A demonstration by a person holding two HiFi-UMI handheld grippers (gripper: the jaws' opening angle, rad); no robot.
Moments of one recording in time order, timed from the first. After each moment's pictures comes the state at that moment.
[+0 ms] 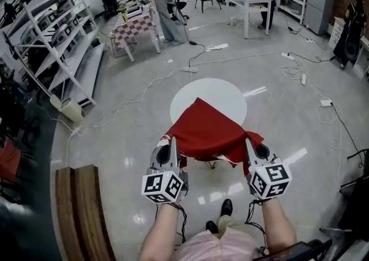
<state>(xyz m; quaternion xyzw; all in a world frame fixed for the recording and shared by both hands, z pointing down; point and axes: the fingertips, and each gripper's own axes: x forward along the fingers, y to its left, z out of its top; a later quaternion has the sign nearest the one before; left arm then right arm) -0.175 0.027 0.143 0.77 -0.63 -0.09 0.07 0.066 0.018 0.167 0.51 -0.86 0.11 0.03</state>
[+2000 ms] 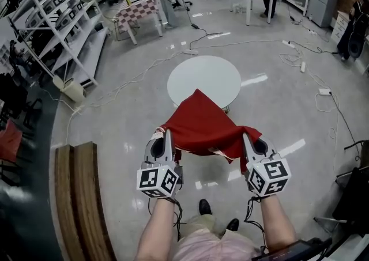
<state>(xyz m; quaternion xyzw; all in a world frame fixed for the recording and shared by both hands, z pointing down) -0.128 0.170 0.164 0.75 -0.65 -0.07 0.05 0.114 0.154 0.192 0.48 -0.87 0.11 0.04</state>
